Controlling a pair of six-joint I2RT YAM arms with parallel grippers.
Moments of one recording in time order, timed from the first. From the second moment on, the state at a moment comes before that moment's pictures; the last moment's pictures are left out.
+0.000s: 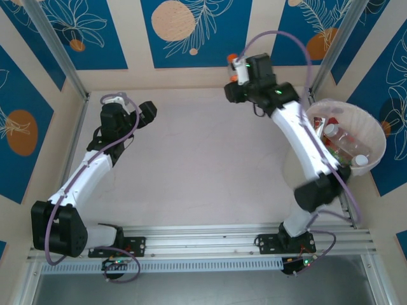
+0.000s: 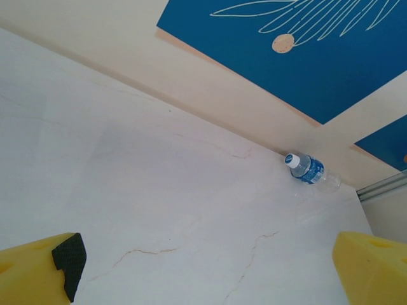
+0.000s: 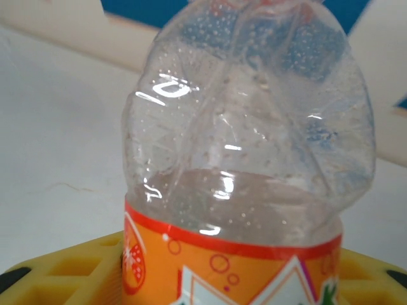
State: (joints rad) left arm -0.19 1.28 1.00 -0.06 0.08 -0.62; right arm 0.40 1.58 1.87 -0.86 0.07 -0.03
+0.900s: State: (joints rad) left arm -0.19 1.33 0.94 0.01 0.16 -0.65; right arm -0.21 1.05 1.49 -1.18 0.17 -0.45
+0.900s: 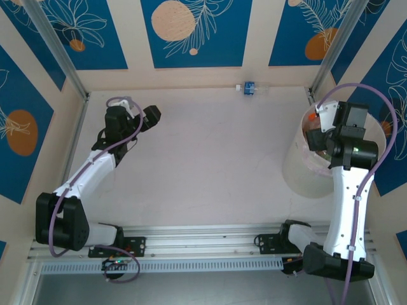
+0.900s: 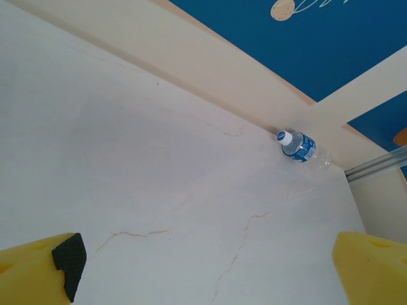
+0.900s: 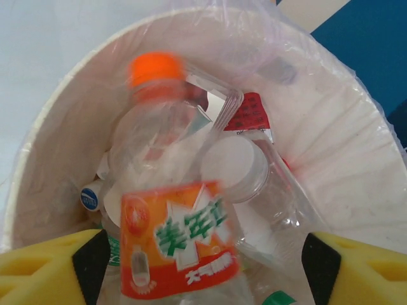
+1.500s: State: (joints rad) left arm -0.19 1.33 0.93 0.01 0.16 -0.65; right arm 0.09 1.07 1.50 -0.84 -0.29 0.11
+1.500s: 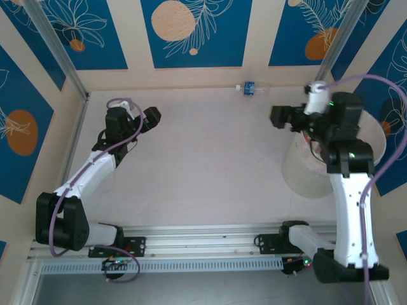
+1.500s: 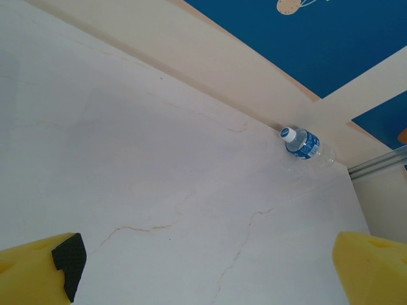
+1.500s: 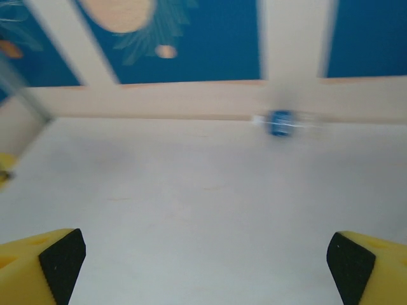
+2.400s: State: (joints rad) left arm -0.18 1.36 0.89 0.08 0.29 -0.66; right arm 0.28 2.52 2.55 -0.71 -0.05 0.20
